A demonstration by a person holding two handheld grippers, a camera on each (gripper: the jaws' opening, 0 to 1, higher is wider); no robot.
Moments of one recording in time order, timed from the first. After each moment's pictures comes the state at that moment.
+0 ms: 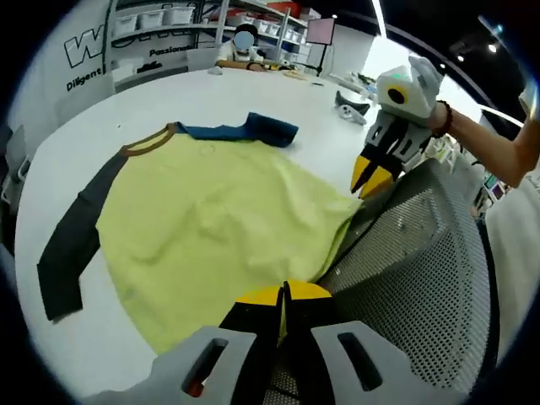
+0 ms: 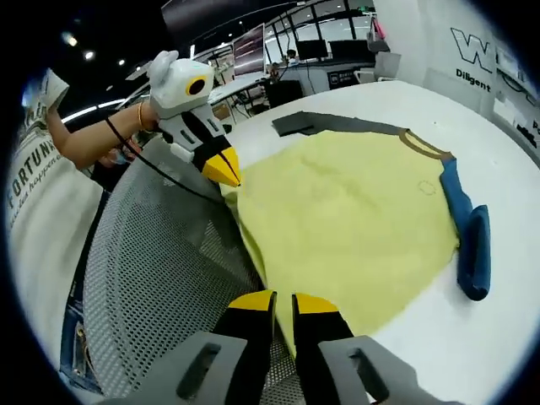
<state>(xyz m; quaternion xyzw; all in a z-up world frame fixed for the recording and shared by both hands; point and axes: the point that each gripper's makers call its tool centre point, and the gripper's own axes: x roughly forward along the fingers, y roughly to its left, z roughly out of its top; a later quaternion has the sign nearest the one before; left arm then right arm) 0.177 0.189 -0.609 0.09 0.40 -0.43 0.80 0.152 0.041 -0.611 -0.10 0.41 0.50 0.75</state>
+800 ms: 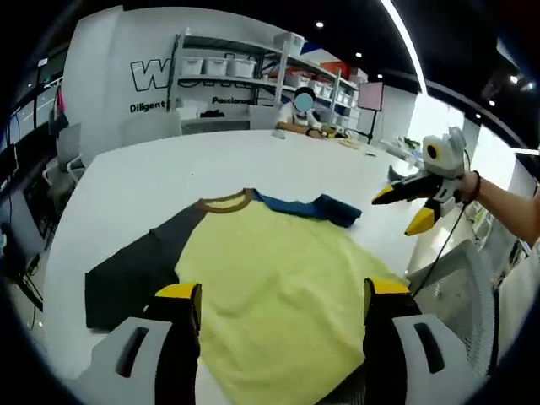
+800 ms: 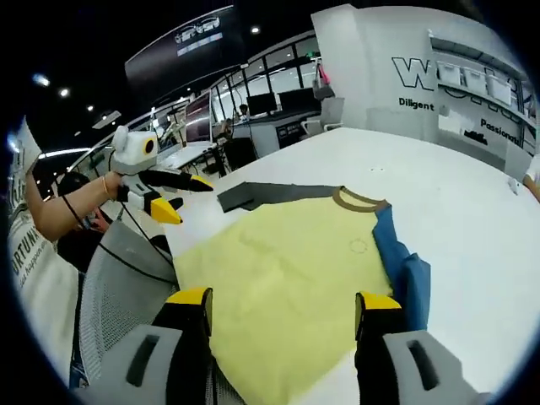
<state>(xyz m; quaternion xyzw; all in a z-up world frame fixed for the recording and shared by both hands) 0.262 0.232 -0.545 0.02 0.28 -0.32 0.91 0.241 0.031 -0.554 -0.04 0.31 0.41 0.86</state>
